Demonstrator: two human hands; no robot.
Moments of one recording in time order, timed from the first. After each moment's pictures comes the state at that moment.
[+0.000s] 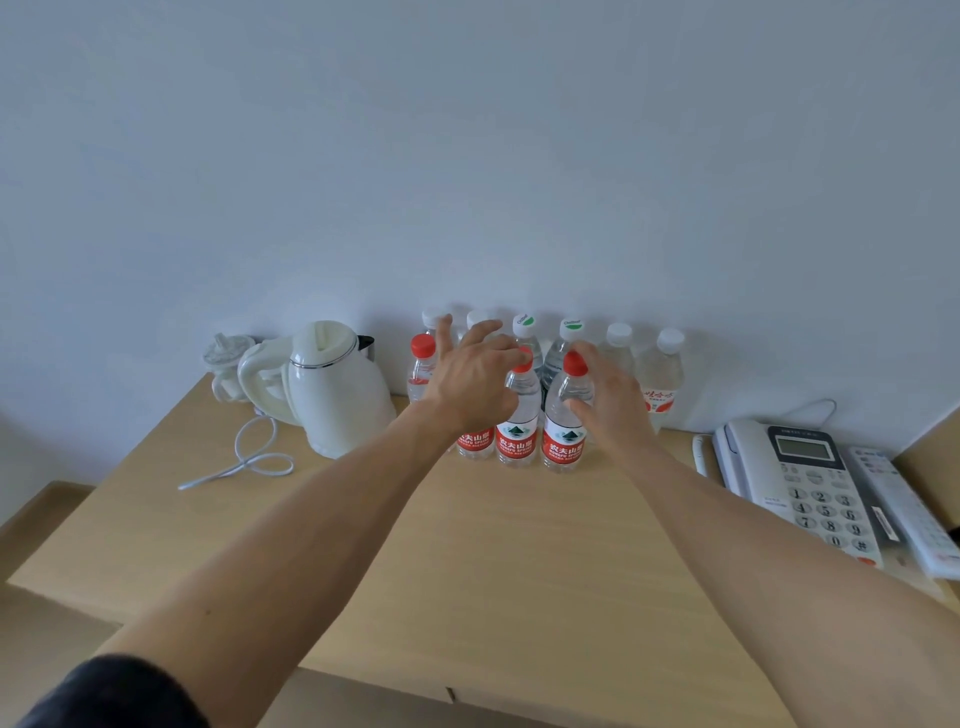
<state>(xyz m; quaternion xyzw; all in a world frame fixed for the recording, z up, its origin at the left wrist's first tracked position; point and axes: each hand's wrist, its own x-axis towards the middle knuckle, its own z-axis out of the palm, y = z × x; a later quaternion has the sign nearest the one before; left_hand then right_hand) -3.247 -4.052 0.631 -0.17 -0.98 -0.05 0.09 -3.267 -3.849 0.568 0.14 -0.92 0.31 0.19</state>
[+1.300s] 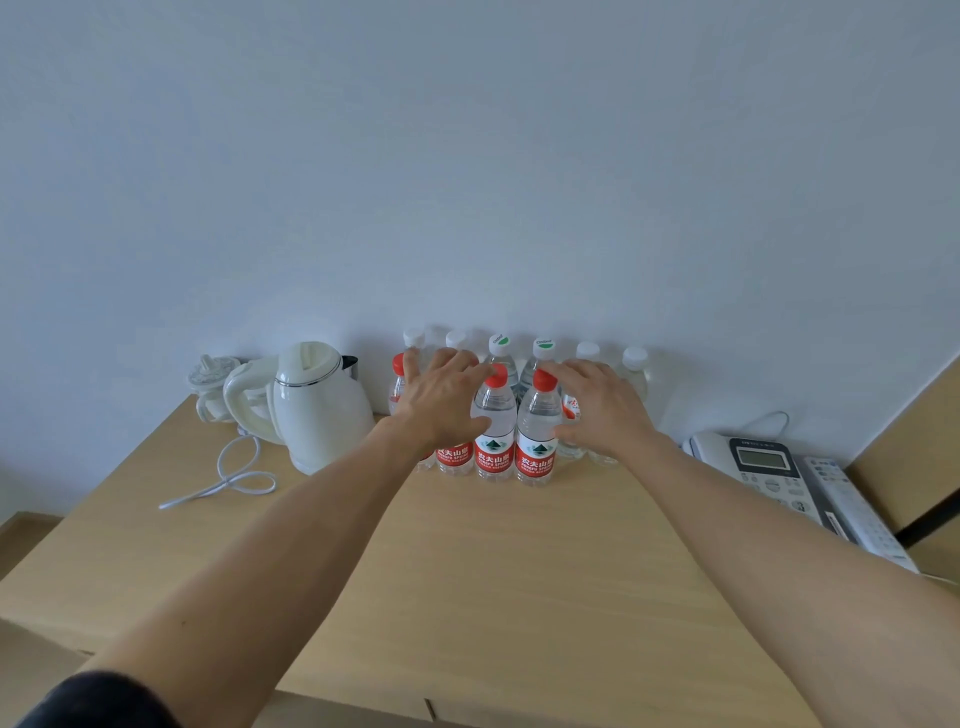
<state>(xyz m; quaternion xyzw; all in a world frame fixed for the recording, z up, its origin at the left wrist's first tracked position) -3.242 -4.061 0.628 -0.15 -0.99 -0.02 0.08 -3.256 -3.823 0.615 0.17 -0.98 0.10 0.06</state>
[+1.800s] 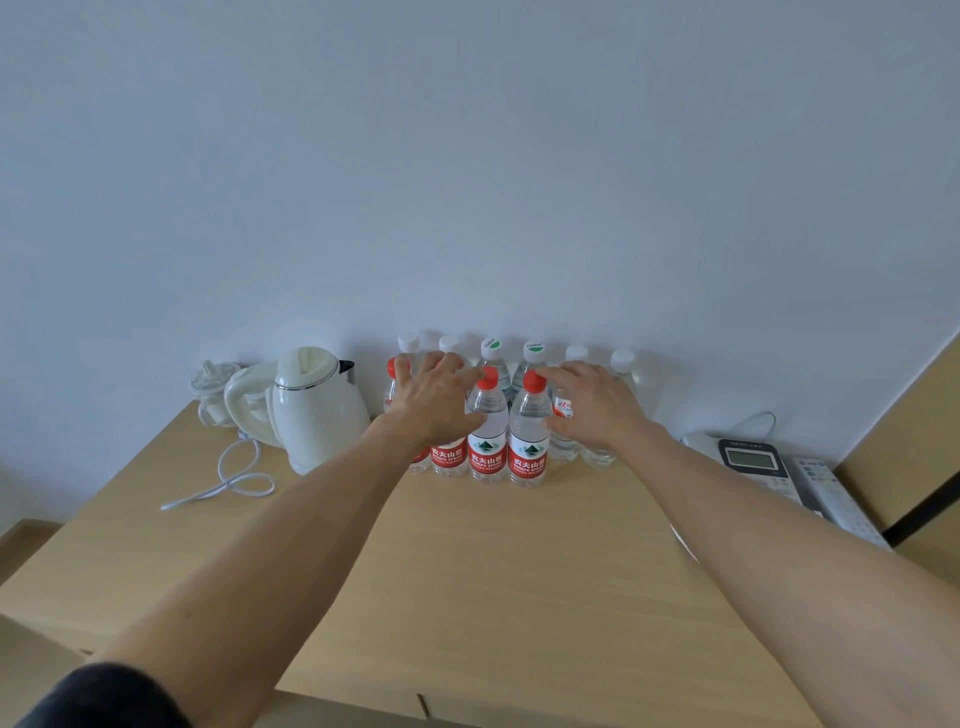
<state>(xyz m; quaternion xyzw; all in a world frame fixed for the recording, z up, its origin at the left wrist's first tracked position) -3.239 -4.055 0.634 -0.11 -0.99 0.00 0.06 -3.252 -3.816 0.629 0.18 -0.98 0.07 0.04</state>
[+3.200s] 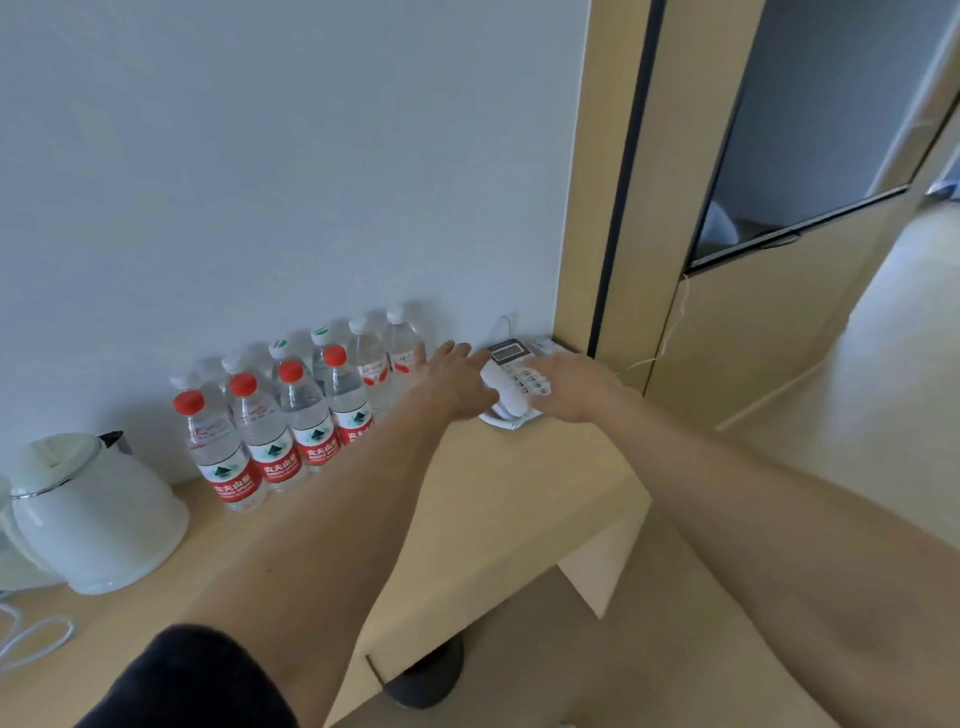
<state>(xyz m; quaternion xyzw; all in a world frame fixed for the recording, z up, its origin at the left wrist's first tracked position) -3.132 -3.883 0.654 -0.41 -0.91 0.01 -0.01 -3.019 -3.732 0.655 -0.18 -0.98 0.04 -0.04</state>
